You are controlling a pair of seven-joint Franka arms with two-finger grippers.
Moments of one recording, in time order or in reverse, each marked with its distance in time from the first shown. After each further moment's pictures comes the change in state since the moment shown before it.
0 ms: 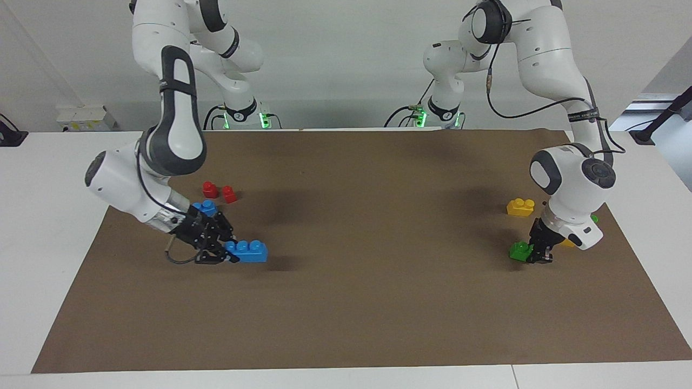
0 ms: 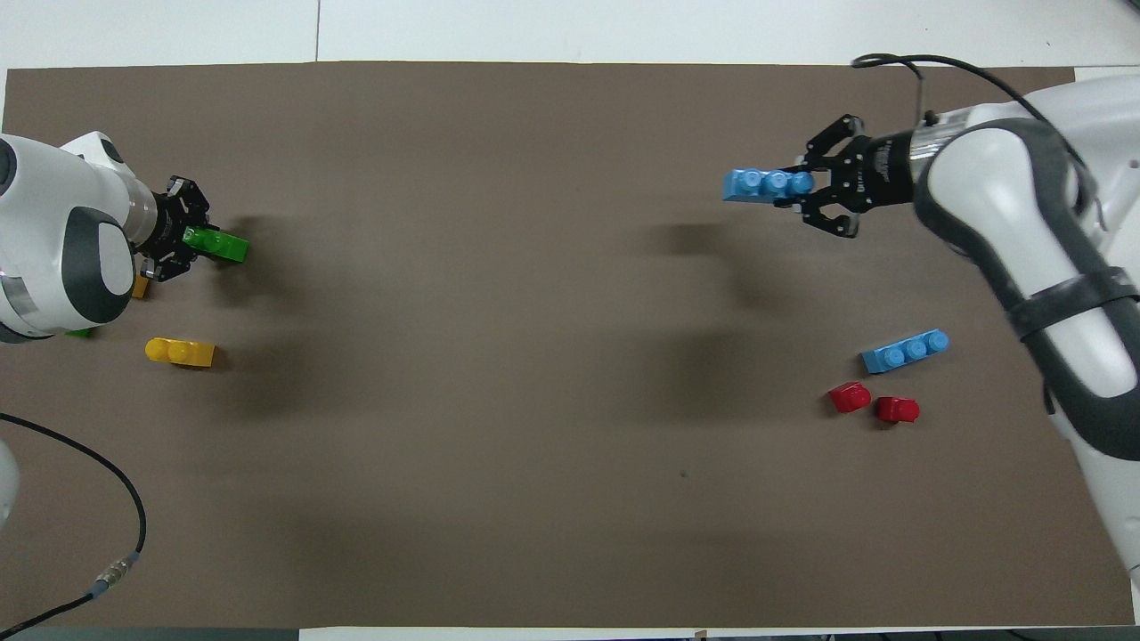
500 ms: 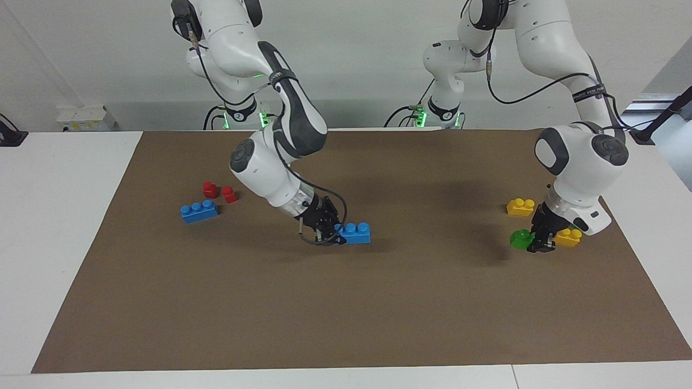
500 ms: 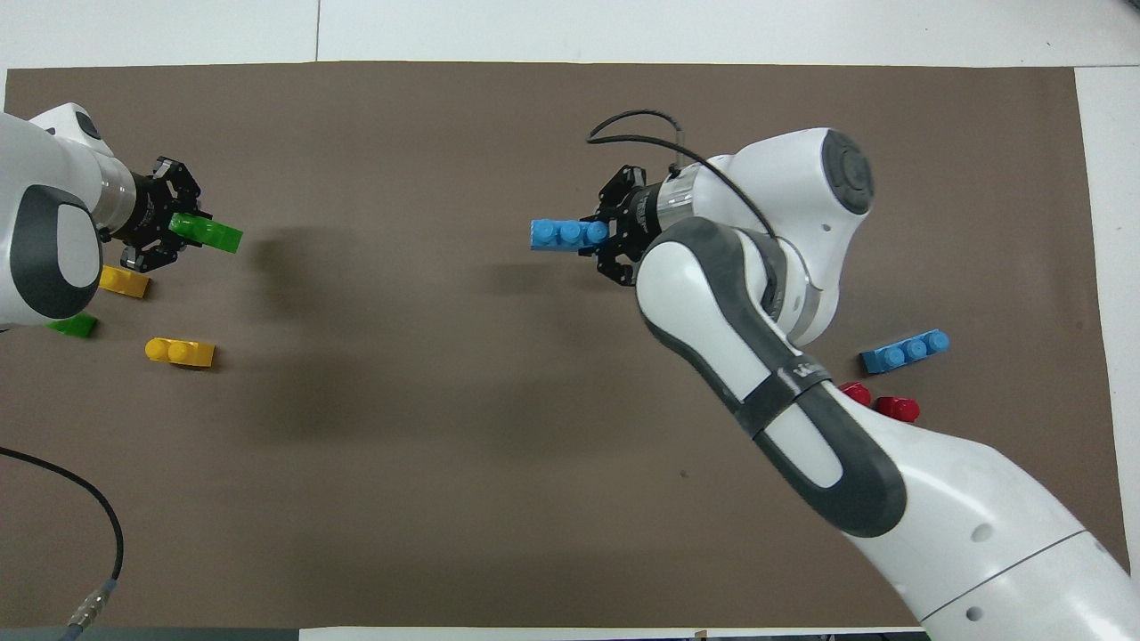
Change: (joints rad) left arm -0.033 -0.146 -0.020 0.029 -0.001 -0.196 -0.009; right arm 0.369 0.062 -0.001 0.001 -0.001 0.162 0.321
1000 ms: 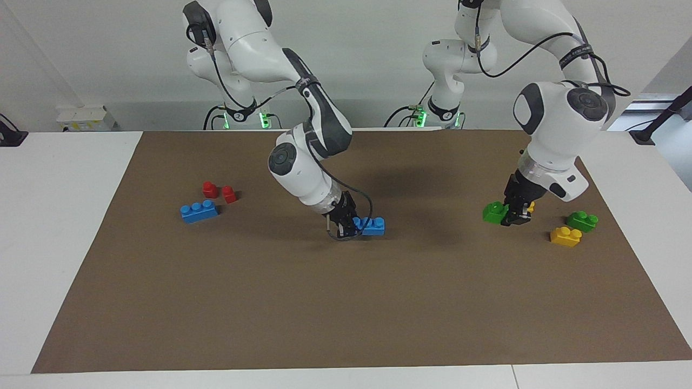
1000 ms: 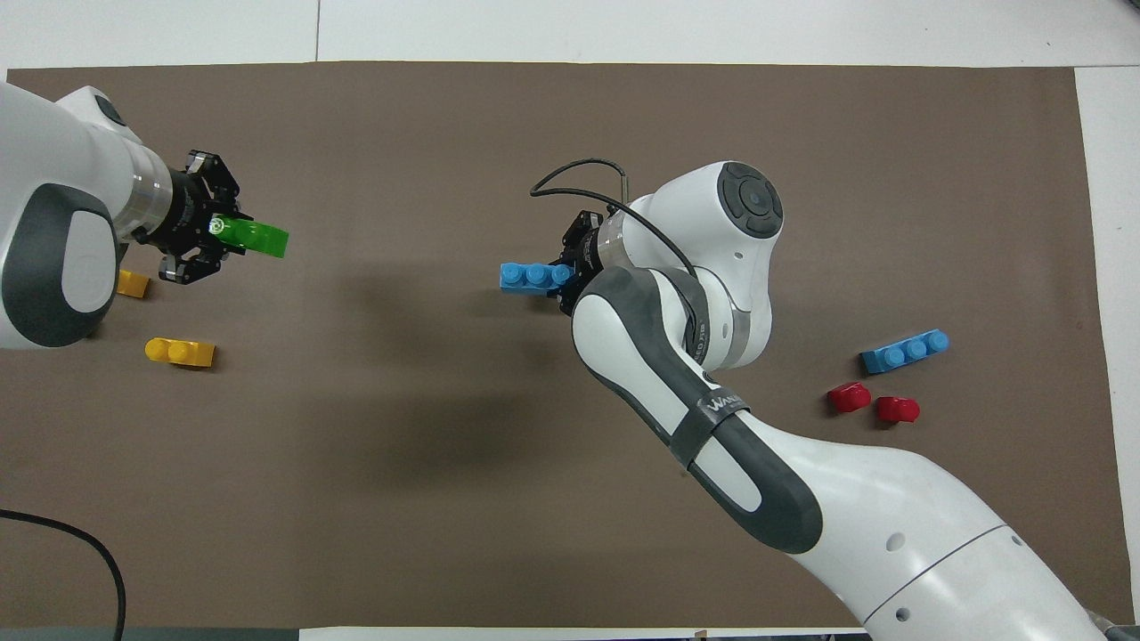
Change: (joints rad) left arm -0.169 -0.131 -0.004 -0.001 -0.001 -0.142 -0.302; right arm 0.056 0.037 -0.002 -0.001 -0.099 -0.019 0.156
